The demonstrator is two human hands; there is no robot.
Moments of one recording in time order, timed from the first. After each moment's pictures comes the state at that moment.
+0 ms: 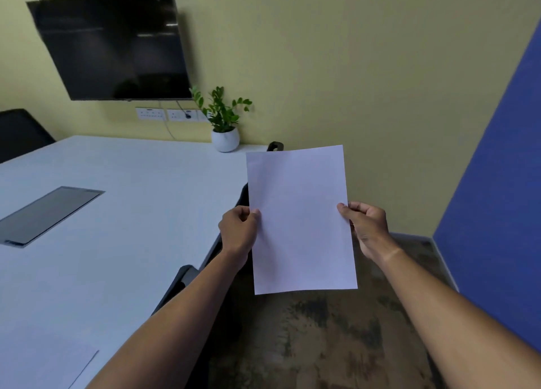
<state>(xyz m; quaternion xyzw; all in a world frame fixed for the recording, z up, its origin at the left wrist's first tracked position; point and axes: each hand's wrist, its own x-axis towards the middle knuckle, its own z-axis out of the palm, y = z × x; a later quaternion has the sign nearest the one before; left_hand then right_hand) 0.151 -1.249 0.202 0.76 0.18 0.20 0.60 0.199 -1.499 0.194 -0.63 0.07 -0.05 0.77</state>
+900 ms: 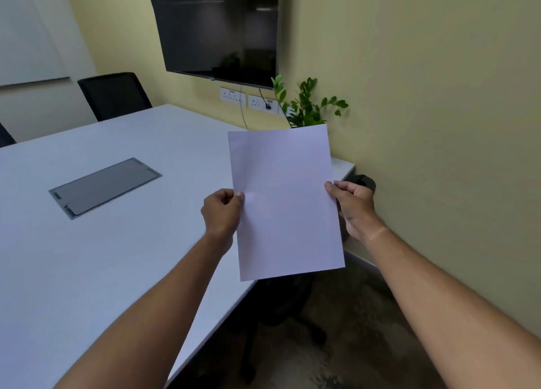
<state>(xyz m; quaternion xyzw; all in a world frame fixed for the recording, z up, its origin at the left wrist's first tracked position) 0.406 -1.076 0.211 0.65 0.35 0.35 0.58 0.552 -1.280 0.222 -0.63 -0.08 0.12 0.77</state>
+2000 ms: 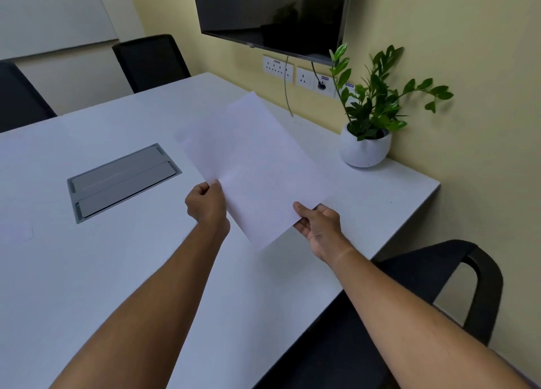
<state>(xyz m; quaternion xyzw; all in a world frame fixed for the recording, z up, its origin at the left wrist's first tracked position) 0.614 -0.865 0.170 0.40 0.55 0.46 0.57 0.732 -1.029 0.129 -0.49 -0.01 0.38 0.78</state>
